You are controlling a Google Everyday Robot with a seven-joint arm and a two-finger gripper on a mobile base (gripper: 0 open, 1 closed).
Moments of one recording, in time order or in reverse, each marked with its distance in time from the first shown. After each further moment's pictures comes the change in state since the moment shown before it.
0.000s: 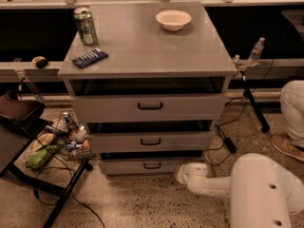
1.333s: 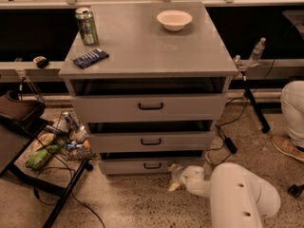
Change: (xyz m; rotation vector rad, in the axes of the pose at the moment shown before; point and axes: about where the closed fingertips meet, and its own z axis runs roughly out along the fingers) arm -0.015 0.003 0.075 0.038 -0.169 -0.021
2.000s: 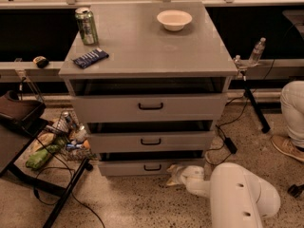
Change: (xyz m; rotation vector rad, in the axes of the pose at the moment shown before) arm 0.000 0.000 0.000 0.000 0.000 0.000
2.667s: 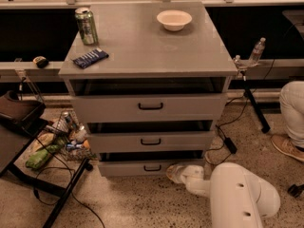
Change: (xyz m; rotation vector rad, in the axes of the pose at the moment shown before) arm 0.000 0.000 0.000 0.000 0.000 0.000
